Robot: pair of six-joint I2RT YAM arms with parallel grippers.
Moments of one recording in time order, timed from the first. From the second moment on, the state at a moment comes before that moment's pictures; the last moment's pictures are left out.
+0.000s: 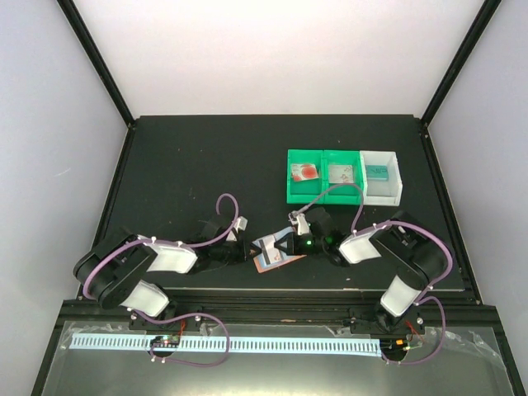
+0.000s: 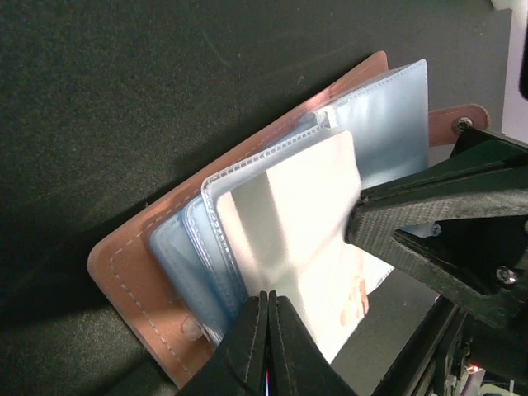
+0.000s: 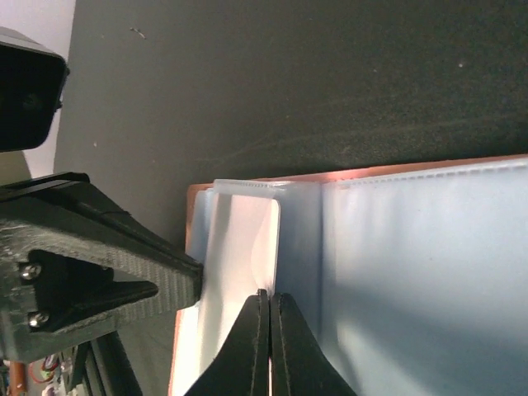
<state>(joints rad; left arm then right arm) -0.68 1.47 0.32 0.40 0.43 -0.94 0.73 1.68 0.46 0.52 -0.49 0.76</state>
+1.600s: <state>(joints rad) -0.68 1.47 0.40 0.26 0.37 -0.84 0.61 1.62 0.46 0.40 -0.61 0.70</state>
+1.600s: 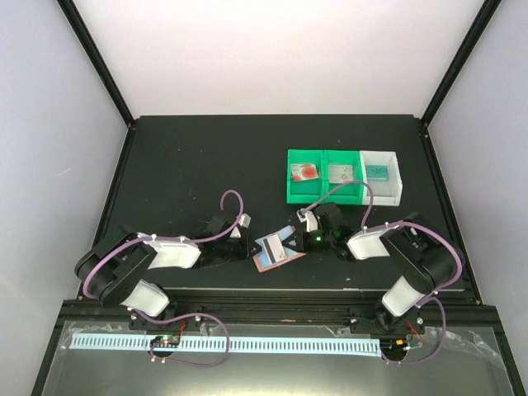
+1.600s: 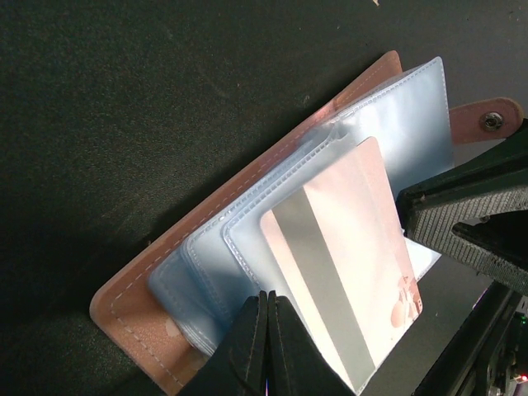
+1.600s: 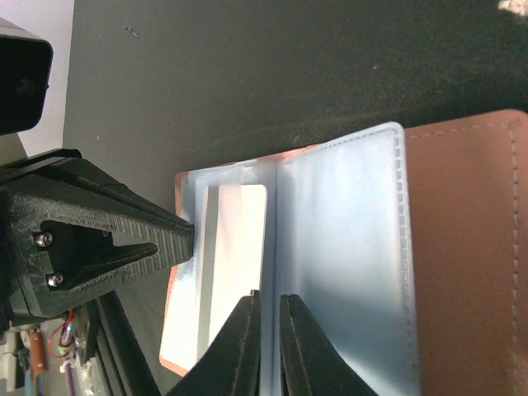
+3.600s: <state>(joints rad) -0.69 1.44 0.40 0.26 0.35 -0.80 0.56 1.34 0.57 -0.03 -0.41 0.46</state>
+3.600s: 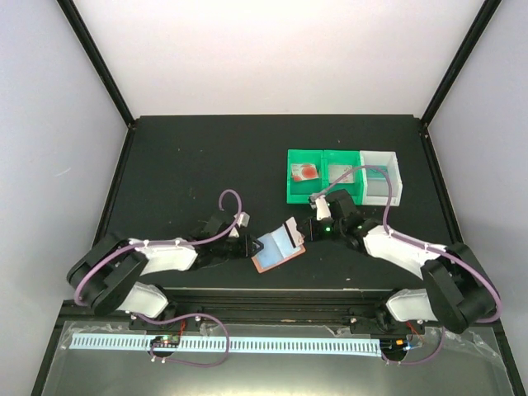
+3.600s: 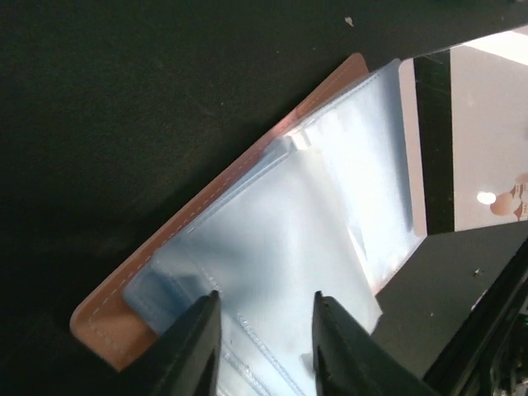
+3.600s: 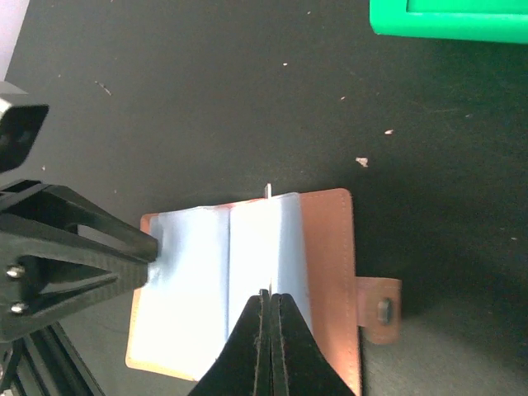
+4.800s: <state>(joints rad) -0.73 0.81 0.36 0.30 0.52 -1.50 1.11 0.87 0.40 0.23 0.00 -0.29</state>
